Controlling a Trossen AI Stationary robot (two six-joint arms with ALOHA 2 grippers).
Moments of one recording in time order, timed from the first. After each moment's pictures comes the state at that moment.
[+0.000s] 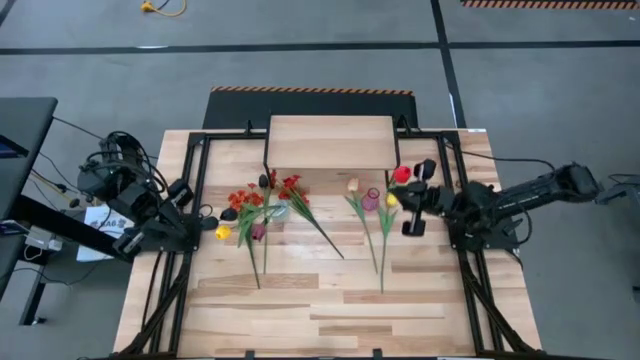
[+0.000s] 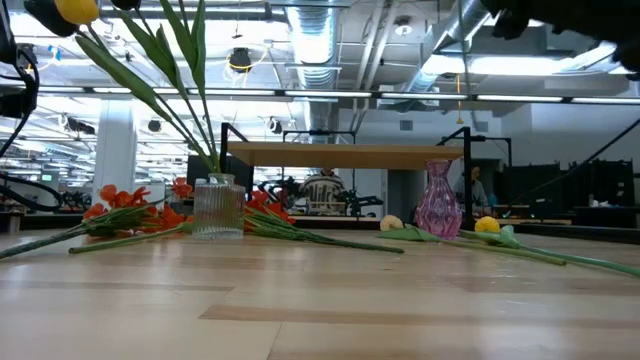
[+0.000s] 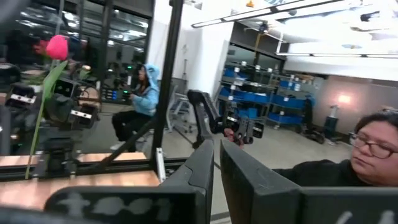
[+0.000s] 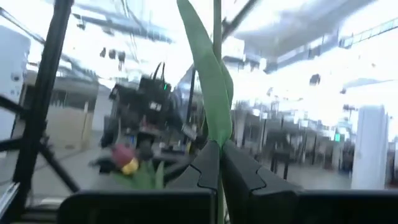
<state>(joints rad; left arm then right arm) -0.98 0.34 0.76 -0.18 -0.49 -0.11 0.13 0.87 0.25 1.10 0.23 -0.35</state>
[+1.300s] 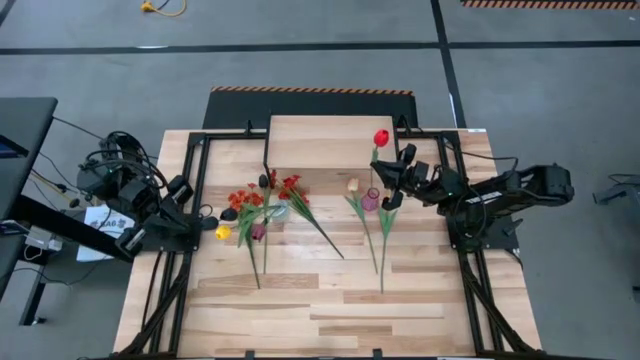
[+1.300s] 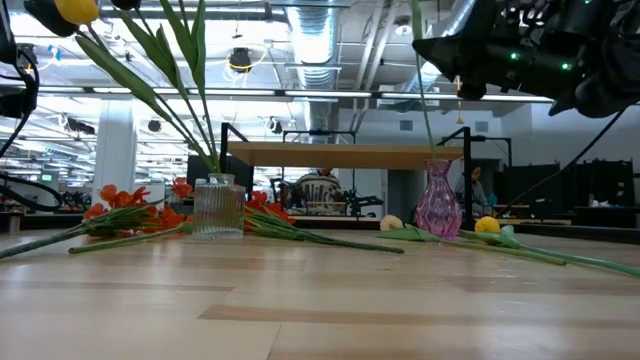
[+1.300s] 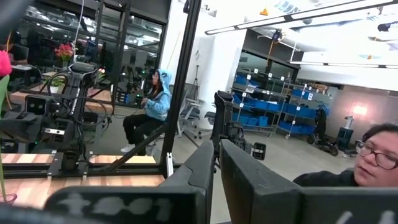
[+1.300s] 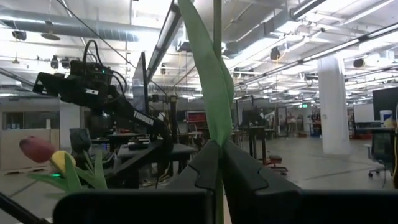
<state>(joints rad) -0.98 0.34 0.76 -0.16 -0.54 -0.12 -0.22 1.31 0.23 1.50 0.09 -0.05</state>
